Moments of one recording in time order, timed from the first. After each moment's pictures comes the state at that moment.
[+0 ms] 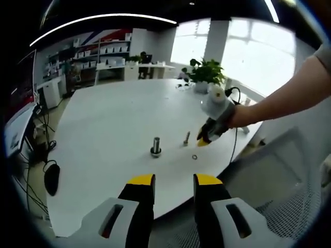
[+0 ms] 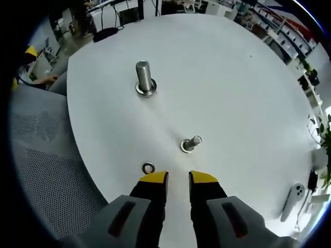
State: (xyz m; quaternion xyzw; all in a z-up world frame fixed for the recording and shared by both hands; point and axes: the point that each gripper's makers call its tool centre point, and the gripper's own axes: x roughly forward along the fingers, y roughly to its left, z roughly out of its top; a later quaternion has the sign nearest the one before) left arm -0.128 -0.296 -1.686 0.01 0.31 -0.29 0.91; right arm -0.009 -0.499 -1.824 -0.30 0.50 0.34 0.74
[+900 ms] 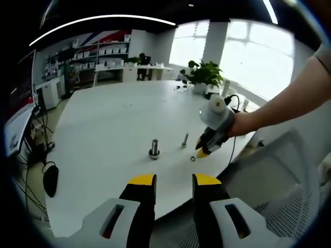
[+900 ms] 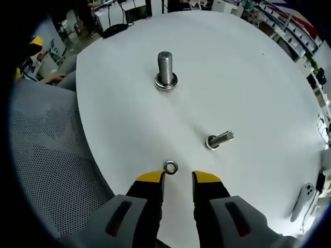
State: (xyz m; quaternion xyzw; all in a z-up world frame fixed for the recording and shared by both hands) left arm -0.127 -0.298 -1.682 0.00 0.30 -0.30 0.91; right arm -0.037 -0.476 -1.837 -0.29 0.51 0.37 0.72
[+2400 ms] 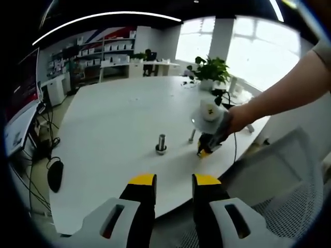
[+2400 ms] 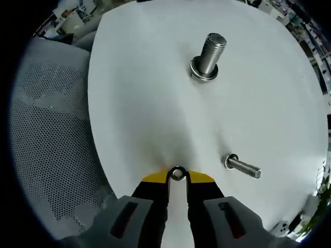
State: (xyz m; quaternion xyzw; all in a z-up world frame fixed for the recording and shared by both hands) left arm -0.125 -0.289 -1.691 0.01 0.32 -0.27 0.91; right arm -0.039 -0.467 -1.858 -0.42 0.54 0.43 0.59
